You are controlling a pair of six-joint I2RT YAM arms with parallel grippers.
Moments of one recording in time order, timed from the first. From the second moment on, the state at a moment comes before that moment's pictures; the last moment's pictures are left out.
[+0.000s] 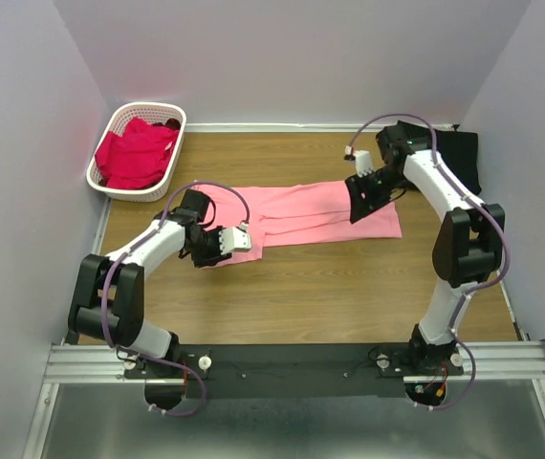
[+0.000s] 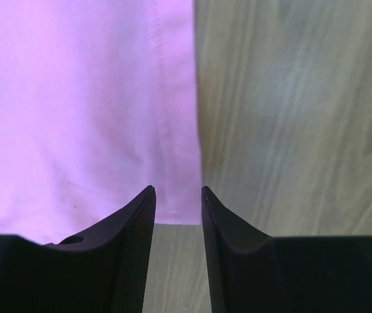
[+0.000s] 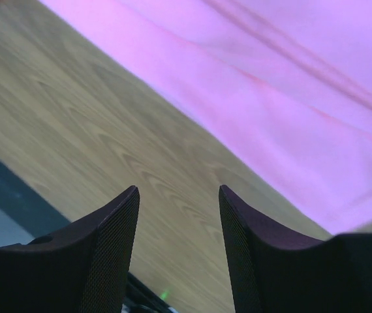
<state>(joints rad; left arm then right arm) -0.26 1.47 0.86 -0.68 0.39 1.14 0.17 1.89 1.64 -1.11 -0.46 -0.39</state>
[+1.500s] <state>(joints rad) -0.26 1.80 1.51 -0.81 0.36 1.04 0.25 1.93 1.58 -0.99 -0.50 -0.26</state>
